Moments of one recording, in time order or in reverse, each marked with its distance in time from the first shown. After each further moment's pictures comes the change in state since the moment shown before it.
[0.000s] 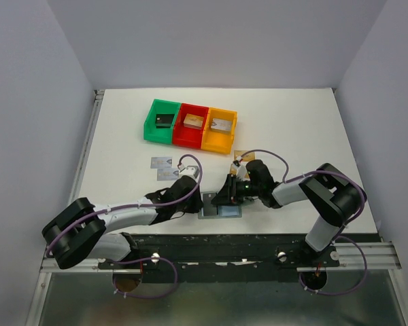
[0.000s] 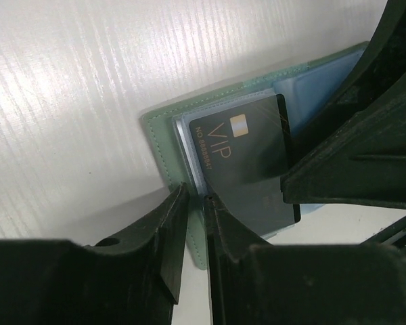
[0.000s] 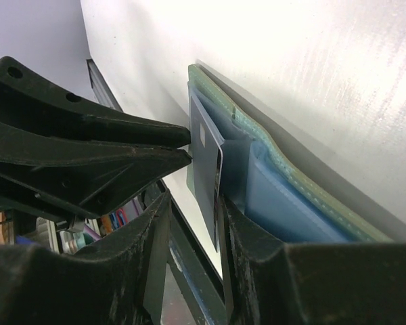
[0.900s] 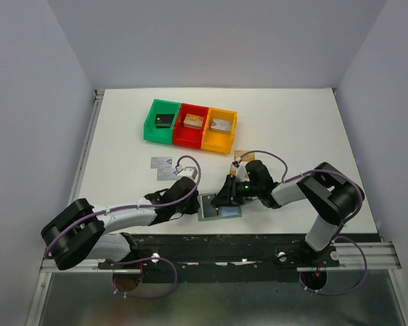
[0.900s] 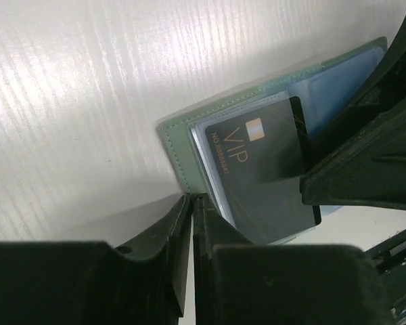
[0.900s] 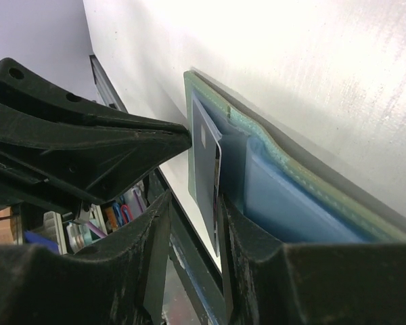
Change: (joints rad) left arm 0.000 -0.028 -0.015 -0.050 -0.031 -0.009; right arm 0.002 0.018 0.000 0.016 -0.020 0.016
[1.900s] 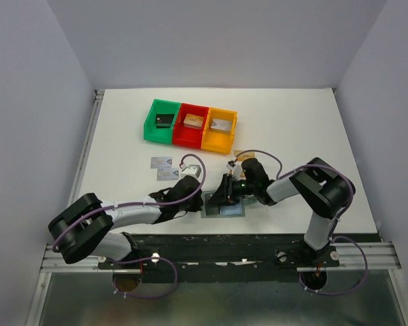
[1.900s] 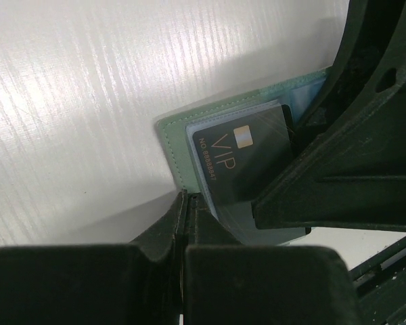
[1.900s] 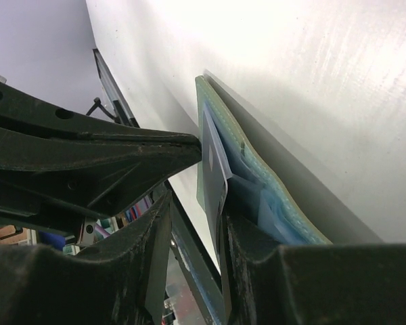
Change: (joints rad) left arm -0.011 0.083 0.024 0.100 0.010 0.000; right arm 0.002 0.084 0.058 0.015 -0.049 0.020
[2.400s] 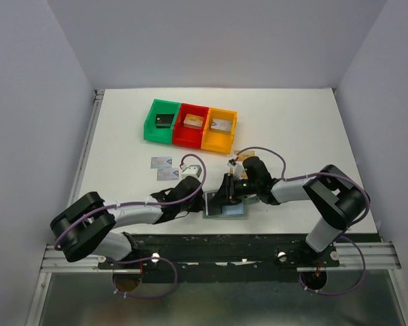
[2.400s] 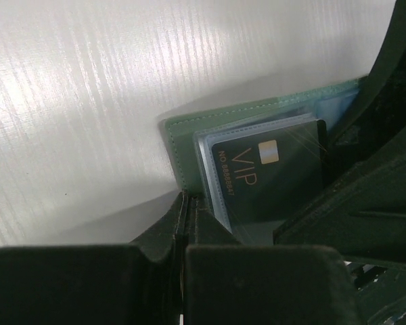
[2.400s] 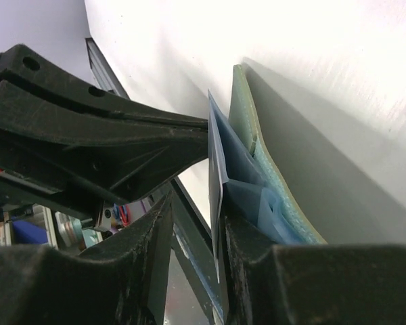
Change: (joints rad) left arm -0.012 0.018 0.002 0.021 -0.002 -0.037; right arm 0.013 -0.122 0.005 -0.146 0.023 -0.068
